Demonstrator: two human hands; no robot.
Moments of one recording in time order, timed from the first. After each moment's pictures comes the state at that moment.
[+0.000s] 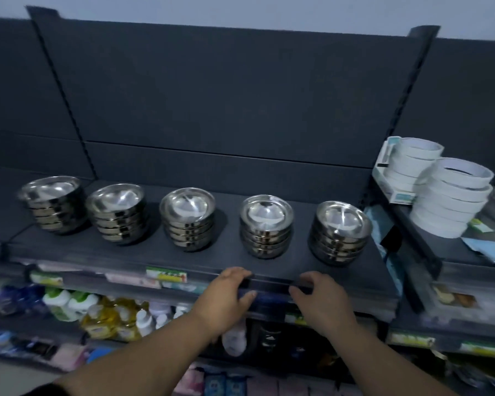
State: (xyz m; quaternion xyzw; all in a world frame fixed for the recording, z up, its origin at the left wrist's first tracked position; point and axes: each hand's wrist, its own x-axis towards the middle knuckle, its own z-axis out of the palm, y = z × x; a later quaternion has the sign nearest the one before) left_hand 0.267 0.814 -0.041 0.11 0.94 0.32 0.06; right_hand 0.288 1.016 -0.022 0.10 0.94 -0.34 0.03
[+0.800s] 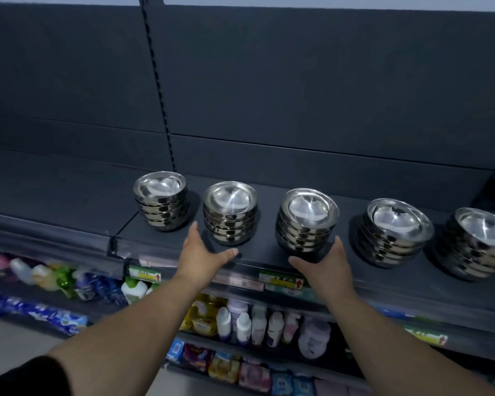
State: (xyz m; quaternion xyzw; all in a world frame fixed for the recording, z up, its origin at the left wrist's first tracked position) left_hand 0.217 0.533 -0.026 -0.15 0.84 0.51 -0.02; right_hand 0.221 0.773 -0.031 0.13 0.86 -0.49 -0.06
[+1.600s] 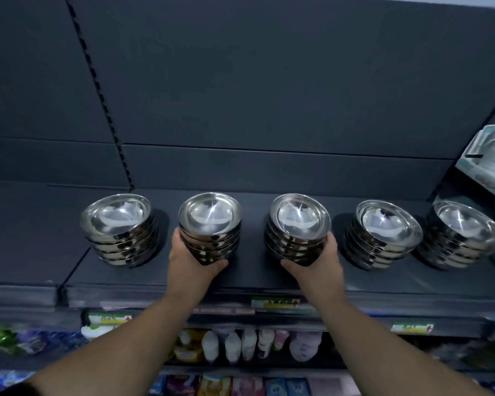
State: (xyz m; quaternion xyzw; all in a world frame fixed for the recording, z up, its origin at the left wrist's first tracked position) left_hand 0.146 0.533 -0.051 -0.08 0.84 0.54 -0.09; right_hand 0.182 0.763 -0.038 0.20 0.84 -0.49 -0.14
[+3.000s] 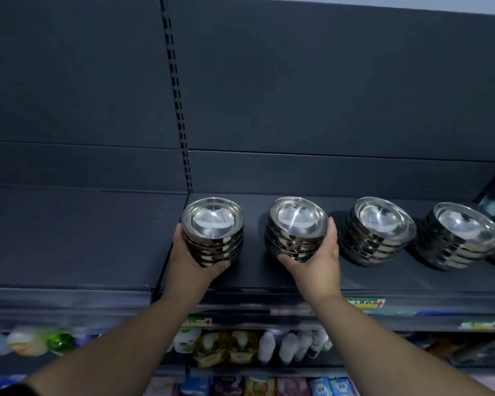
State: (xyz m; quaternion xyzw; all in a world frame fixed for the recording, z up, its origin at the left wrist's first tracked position) left_hand 0.133 0.358 -0.047 0.00 0.81 0.59 -0.08; right_hand 0.166 0.581 -0.027 0.17 0.83 -0.50 -0.17
